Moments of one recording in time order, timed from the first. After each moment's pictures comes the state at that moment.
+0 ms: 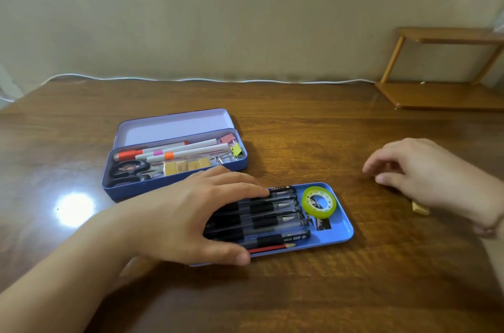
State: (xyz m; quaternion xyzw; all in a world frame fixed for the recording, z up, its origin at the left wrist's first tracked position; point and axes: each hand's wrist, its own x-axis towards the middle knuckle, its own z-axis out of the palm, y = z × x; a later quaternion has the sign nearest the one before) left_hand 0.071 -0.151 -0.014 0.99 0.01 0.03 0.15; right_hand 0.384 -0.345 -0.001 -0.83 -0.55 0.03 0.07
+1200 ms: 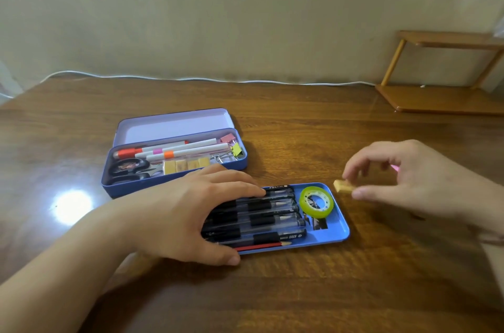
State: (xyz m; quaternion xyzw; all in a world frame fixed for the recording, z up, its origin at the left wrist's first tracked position) left_hand 0.069 -0.149 -0.014 0.99 0.01 0.03 0.15; right_hand 0.342 -0.348 0.025 -0.73 -0.65 0.11 0.20
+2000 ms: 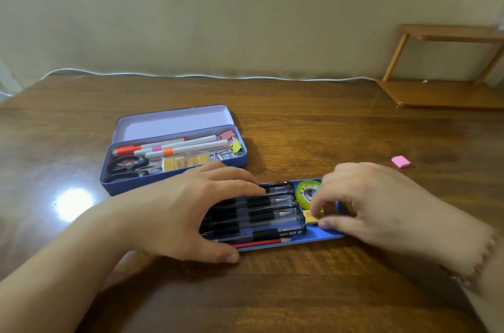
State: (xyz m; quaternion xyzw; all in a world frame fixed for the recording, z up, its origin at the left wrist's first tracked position) left_hand 0.070 -0.147 -0.015 0.99 0.01 0.03 0.14; right_hand 0.288 -0.338 0.010 -0.69 -0.72 0.03 0.06
